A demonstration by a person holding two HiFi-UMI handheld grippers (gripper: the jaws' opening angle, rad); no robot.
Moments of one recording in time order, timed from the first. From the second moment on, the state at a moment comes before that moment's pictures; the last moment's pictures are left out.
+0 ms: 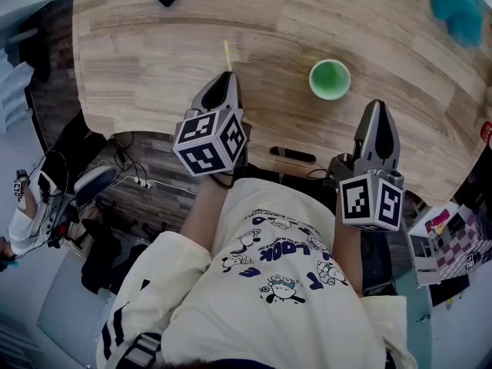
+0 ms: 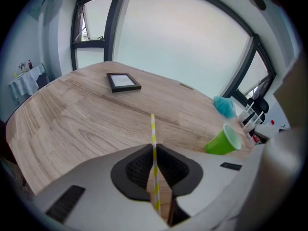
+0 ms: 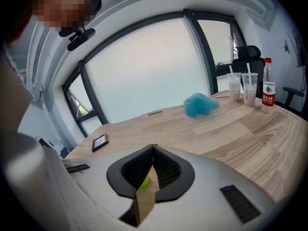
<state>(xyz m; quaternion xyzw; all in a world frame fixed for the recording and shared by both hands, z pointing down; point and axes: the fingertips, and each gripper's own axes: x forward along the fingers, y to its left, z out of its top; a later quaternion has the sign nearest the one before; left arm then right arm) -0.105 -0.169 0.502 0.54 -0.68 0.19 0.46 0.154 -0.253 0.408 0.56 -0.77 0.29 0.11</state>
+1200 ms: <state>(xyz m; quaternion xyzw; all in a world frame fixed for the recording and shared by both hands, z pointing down) -0.033 -0.284 0.355 0.72 -0.61 0.03 0.33 0.175 -0.230 0.350 0.60 -0.76 0.26 0.03</state>
